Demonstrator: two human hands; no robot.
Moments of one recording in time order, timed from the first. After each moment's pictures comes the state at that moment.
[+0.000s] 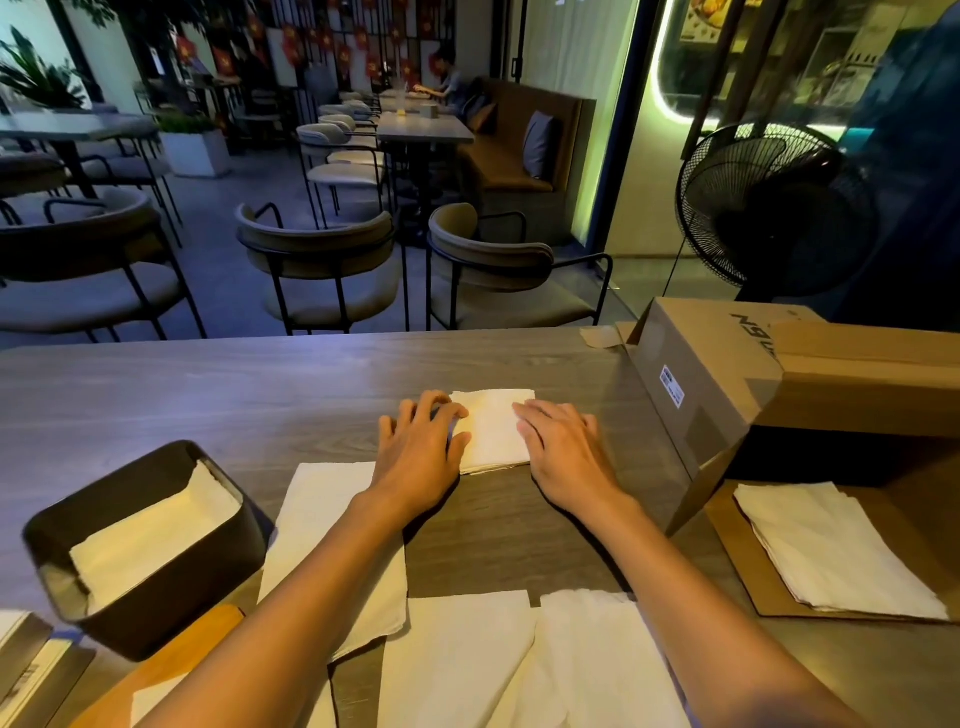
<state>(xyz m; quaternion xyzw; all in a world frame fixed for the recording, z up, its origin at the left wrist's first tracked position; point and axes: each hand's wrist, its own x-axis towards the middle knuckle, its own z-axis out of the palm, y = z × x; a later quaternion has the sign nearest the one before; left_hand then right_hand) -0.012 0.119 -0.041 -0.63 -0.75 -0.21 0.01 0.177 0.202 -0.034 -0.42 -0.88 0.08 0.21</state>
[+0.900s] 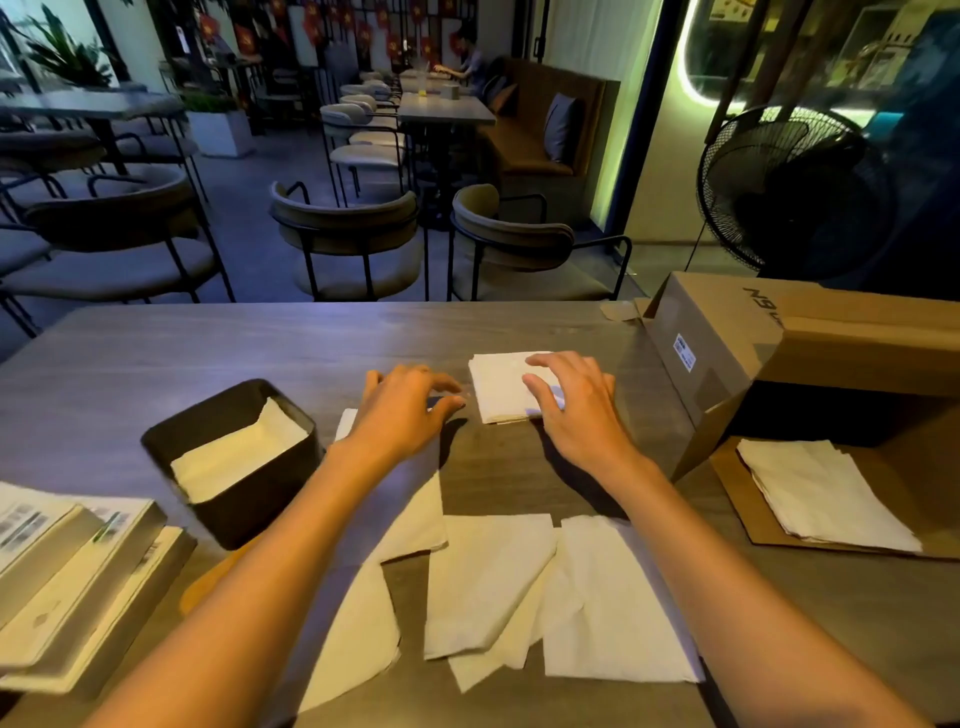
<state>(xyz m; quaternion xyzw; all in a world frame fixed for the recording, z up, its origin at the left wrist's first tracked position) -0.036 0.048 0.007 -0.62 -0.75 -0.23 -0.01 0.173 0.145 -0.001 -0.40 -0.85 0.18 0.30</state>
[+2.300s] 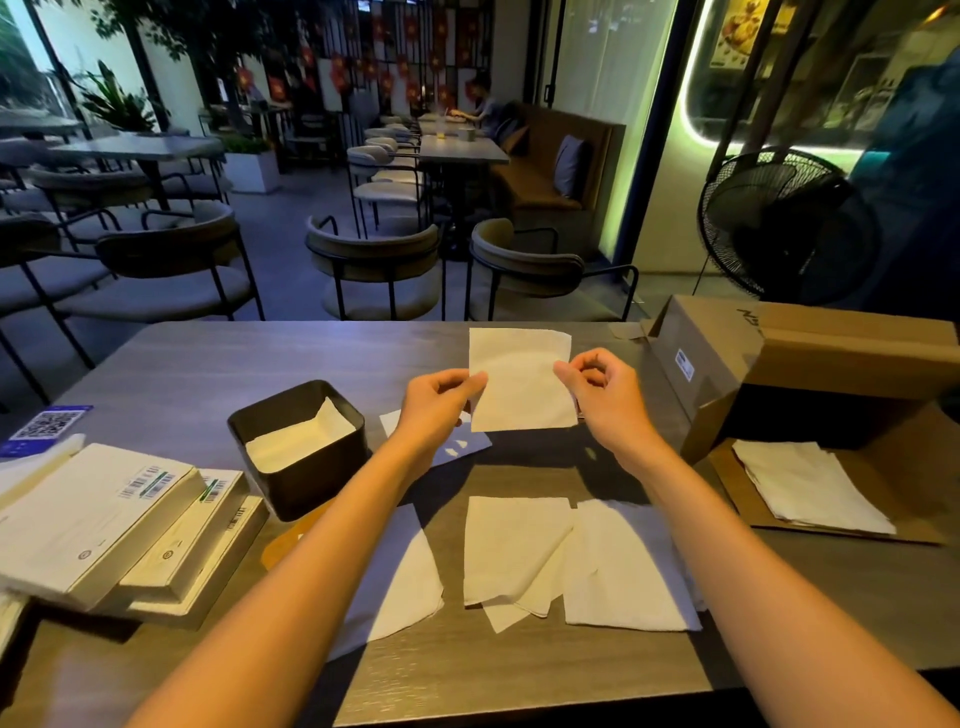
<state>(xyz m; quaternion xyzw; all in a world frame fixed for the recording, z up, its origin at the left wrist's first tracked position) -0.003 0.005 0.038 -0.39 -0.62 -0.60 -0.32 0.179 0.103 0.047 -0.41 -0.69 0.43 0.43</state>
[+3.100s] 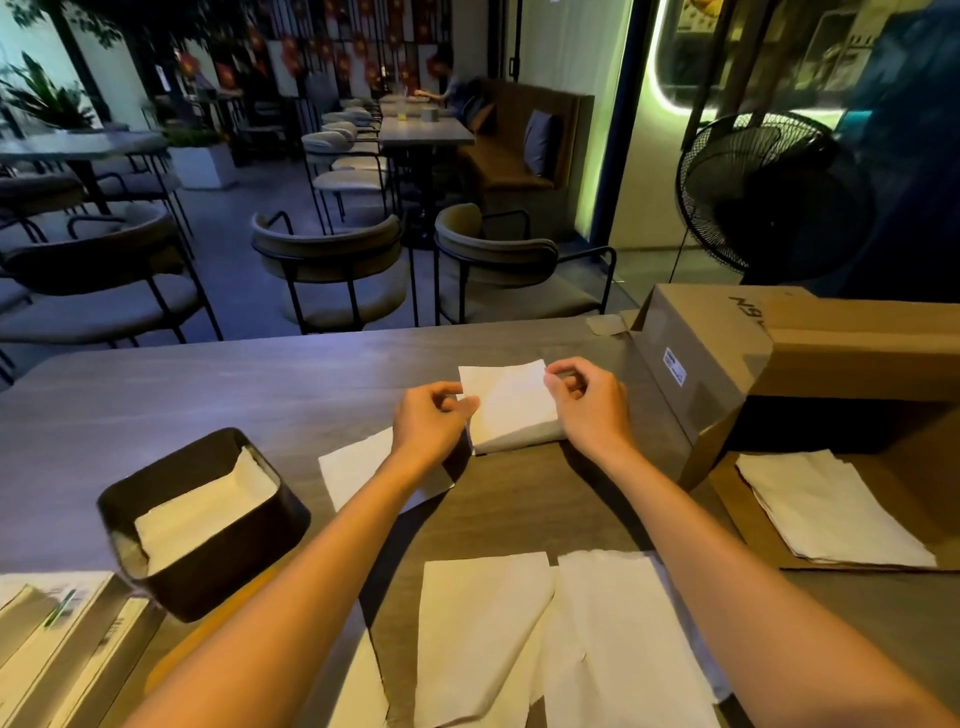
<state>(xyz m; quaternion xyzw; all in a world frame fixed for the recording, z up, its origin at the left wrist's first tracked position) -0.006 0.106 -0.009 -0.42 -0.72 -0.50 -0.23 0.175 0.194 -0.001 -0.46 -0.71 0.33 0.42</state>
